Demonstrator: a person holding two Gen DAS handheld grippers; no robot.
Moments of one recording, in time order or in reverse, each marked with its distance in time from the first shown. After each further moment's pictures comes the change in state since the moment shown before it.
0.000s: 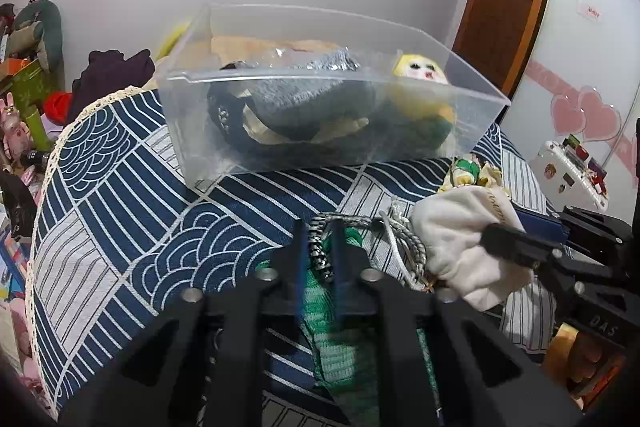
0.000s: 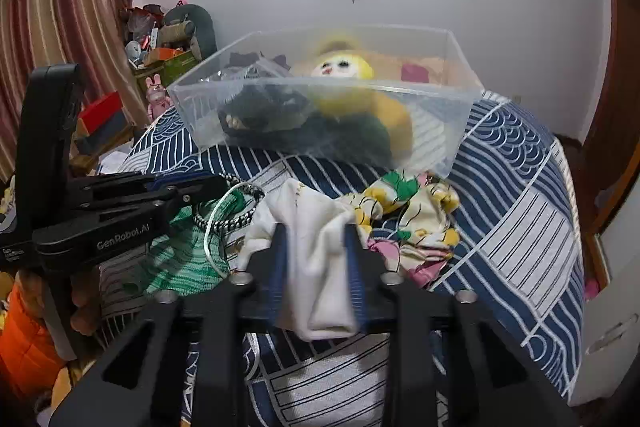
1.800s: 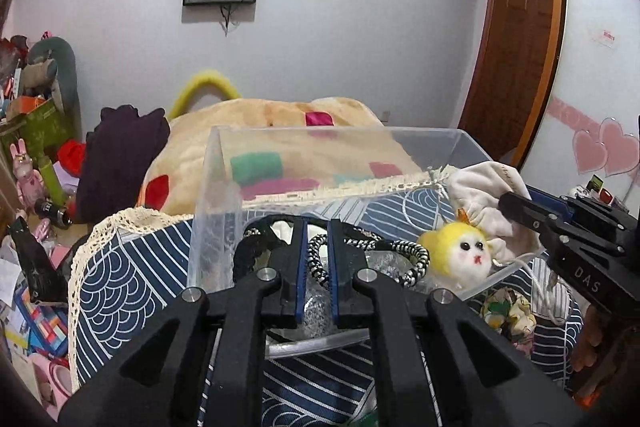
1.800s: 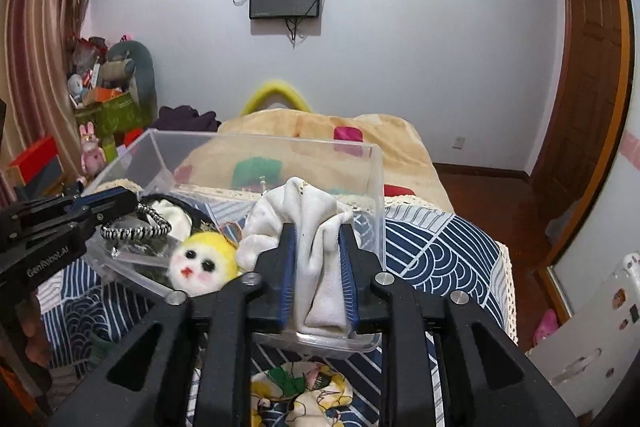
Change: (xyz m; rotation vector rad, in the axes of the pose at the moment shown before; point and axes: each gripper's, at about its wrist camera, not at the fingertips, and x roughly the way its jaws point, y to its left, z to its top) left arm 0.018 0.018 0.097 0.021 -0.140 0.079; right arm 0.015 -0.036 0.088 0.005 -0.139 -0.237
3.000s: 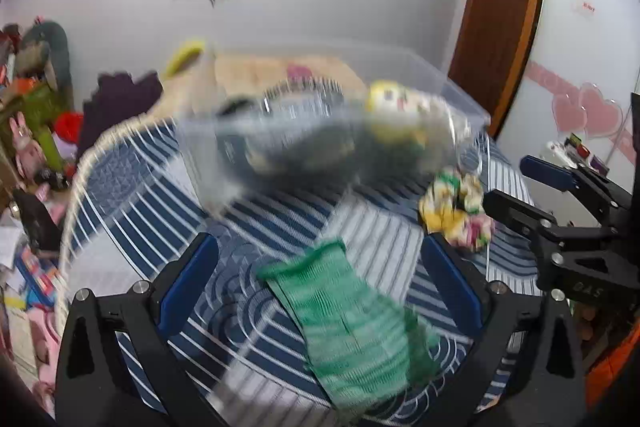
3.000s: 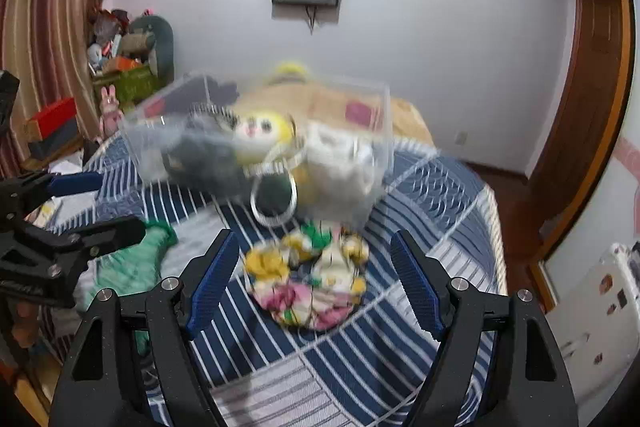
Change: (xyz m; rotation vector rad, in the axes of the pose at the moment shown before) left arm -0.057 -0.026 -0.084 0.022 0.124 -0.046; right arm -0.042 0.013 -0.058 -0.070 0.044 0.016
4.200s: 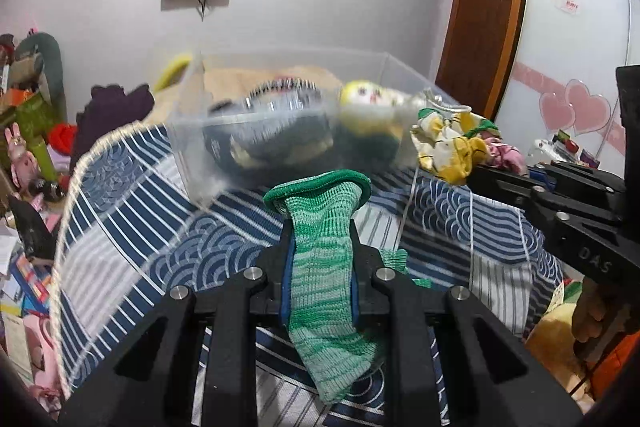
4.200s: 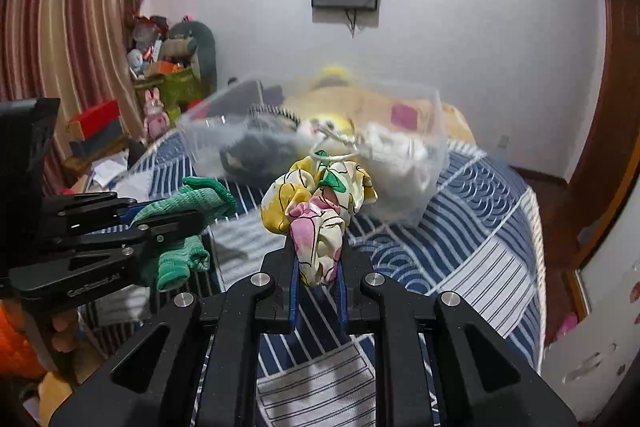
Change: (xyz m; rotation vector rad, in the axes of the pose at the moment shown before) left arm -0.022 -0.007 -0.007 0.035 -0.086 -0.023; right arm -0.020 0.011 -0.012 -0.013 -0.026 0.167
